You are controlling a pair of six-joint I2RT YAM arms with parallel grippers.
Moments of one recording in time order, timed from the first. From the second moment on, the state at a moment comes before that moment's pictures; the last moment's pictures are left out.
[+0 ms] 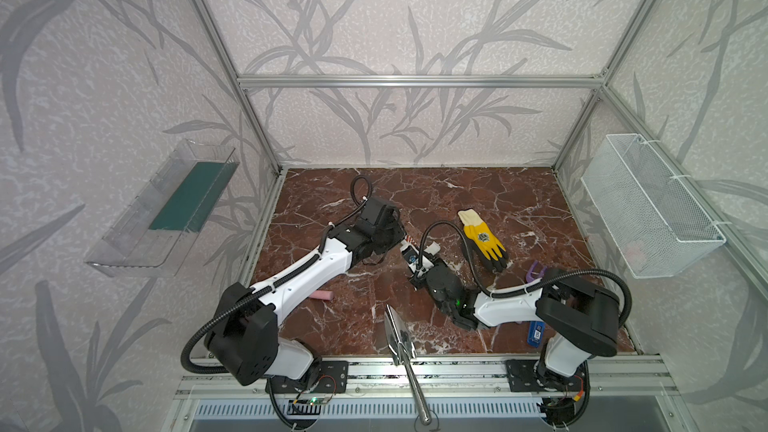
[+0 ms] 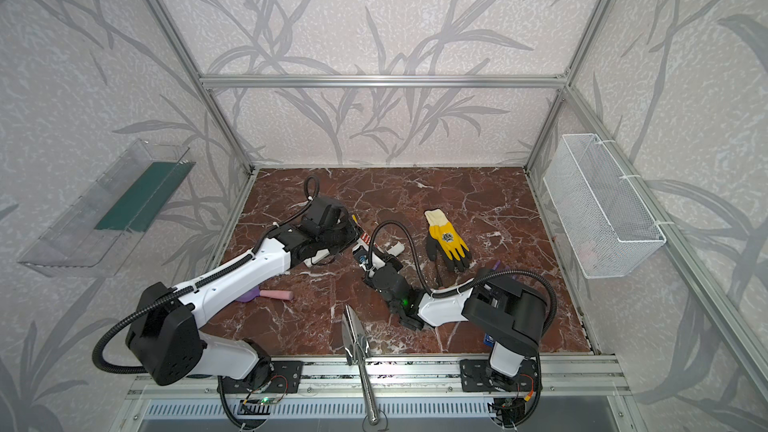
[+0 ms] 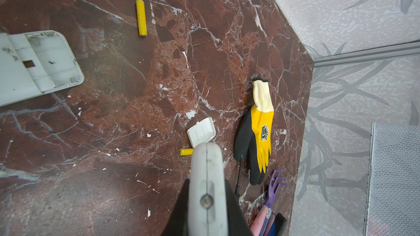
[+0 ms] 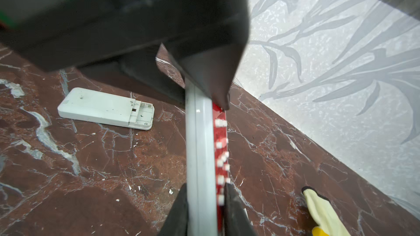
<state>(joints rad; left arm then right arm) -0.59 1.43 1.07 -0.40 0.04 -1.10 1.09 1.71 0.65 0.83 0.61 -0.26</state>
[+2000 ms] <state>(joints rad) -0.60 1.15 0.59 0.18 -0.12 0.71 0.75 1.31 0.88 -0.17 -0.11 -0.09</state>
